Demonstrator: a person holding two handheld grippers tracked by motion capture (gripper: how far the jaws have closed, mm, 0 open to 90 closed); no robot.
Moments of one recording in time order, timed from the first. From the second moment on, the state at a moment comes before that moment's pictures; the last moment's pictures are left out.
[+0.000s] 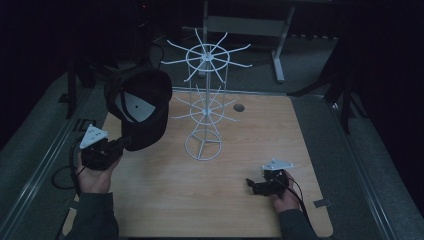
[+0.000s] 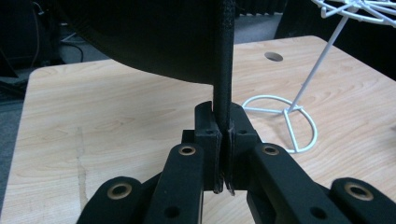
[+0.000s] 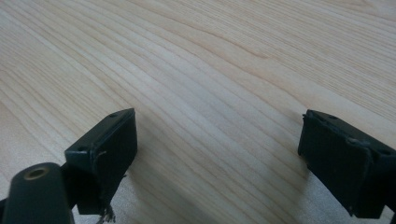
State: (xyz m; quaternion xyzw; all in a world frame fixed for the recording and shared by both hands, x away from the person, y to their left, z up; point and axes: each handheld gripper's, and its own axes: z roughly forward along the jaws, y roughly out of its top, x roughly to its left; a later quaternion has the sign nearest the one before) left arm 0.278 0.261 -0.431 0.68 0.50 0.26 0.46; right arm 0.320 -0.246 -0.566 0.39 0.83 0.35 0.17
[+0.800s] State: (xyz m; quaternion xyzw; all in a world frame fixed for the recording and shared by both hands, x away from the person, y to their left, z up) left arm 0.283 0.257 -0.418 0.67 0.50 0.28 0.47; right arm 0.320 -0.246 -0.566 0.40 0.83 0.35 0.17
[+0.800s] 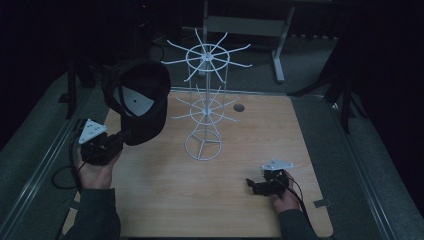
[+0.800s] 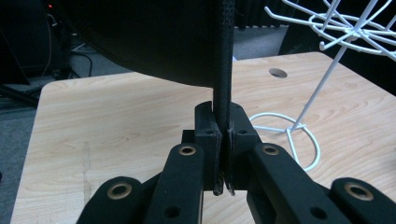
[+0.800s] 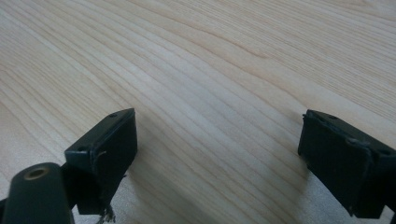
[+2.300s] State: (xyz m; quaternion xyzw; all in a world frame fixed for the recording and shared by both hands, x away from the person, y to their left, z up) left arm 0.283 0.250 -0.398 0.65 0.50 0.31 0.48; right arm 0.320 -0.246 -0.566 0.40 0.83 0.35 0.17
